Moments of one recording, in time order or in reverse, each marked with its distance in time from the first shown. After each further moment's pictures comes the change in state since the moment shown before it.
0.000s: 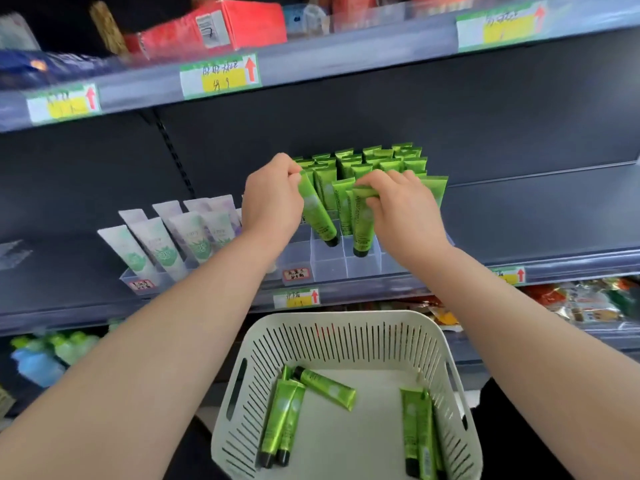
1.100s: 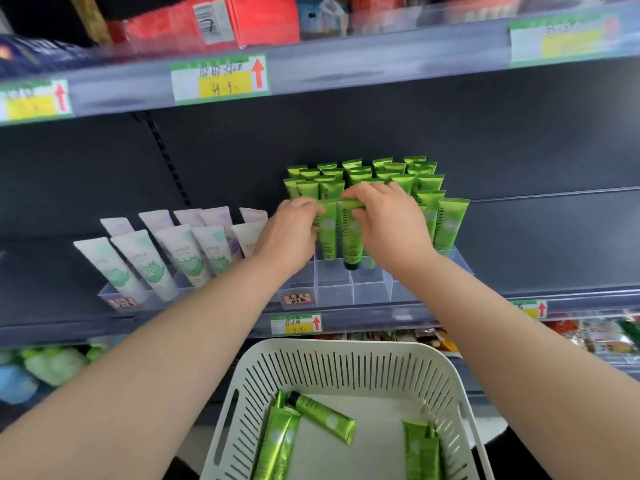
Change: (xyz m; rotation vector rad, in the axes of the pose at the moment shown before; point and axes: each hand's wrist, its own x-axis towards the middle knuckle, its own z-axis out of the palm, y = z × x) left_hand 0.024 -0.050 0.053 0.246 -0.301 0.326; right_hand 0.045 0.000 0.043 0.018 -0.076 -0.026
